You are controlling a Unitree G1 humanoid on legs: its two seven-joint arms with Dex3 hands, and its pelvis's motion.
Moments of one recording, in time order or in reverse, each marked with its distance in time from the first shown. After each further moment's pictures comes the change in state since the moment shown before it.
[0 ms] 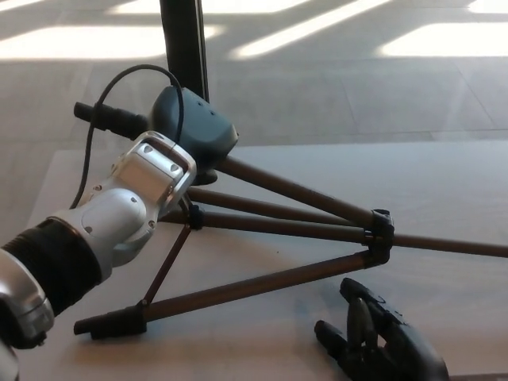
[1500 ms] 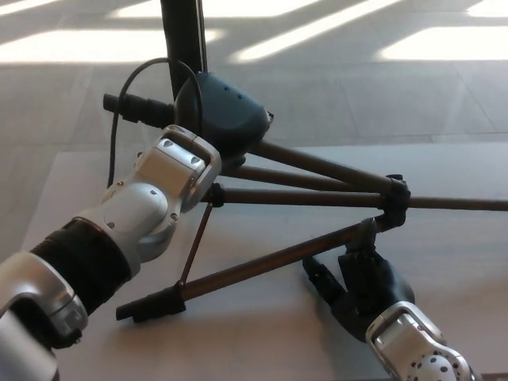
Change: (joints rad) left_arm 0.014 -0.128 0.141 0.035 0.002 -0.055 0.109; right_arm -0.482 0.048 -0.186 0.644 0.309 -0.201 -0.226
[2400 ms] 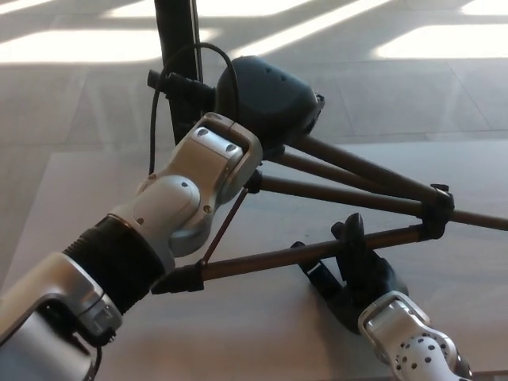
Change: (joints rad) left_arm -0.003 -0.104 0.116 -0.082 0.004 -0.013 -0.028; right_arm -0.142 -0.021 -0.004 0.245 0.074 -0.102 -0.056
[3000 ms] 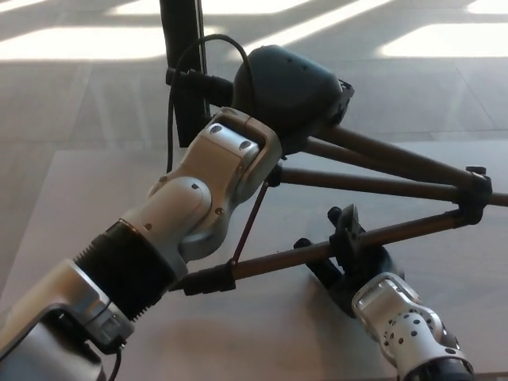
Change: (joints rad) left_arm 0.030 -0.033 0.054 -0.086 0.016 0.003 -0.033; right_arm -0.122 -0.014 -0.011 0.156 -0.035 -0.081 -0.071
